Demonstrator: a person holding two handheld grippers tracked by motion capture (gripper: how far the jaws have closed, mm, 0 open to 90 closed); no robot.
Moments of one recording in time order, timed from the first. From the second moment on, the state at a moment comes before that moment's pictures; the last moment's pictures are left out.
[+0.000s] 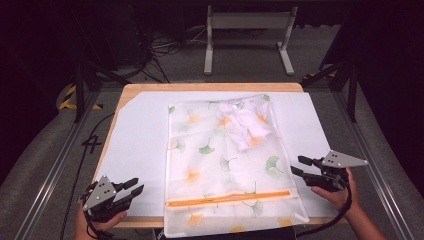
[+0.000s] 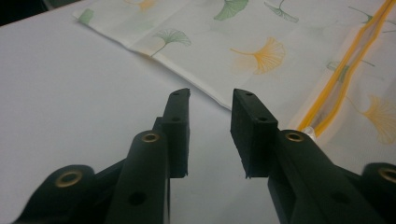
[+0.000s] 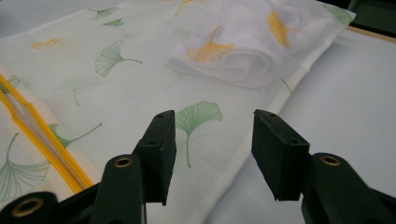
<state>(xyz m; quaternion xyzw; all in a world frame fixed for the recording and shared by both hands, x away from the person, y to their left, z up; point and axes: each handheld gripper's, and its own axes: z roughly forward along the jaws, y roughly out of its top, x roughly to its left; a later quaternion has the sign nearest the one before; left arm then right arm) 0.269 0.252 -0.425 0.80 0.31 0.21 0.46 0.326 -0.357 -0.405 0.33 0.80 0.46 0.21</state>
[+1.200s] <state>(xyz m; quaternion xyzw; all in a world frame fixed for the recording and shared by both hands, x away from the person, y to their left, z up) 0.247 0.192 -0.434 0.86 0.22 0.14 0.44 0.343 -0.211 -0.388 0.17 0.85 0.47 0.17</state>
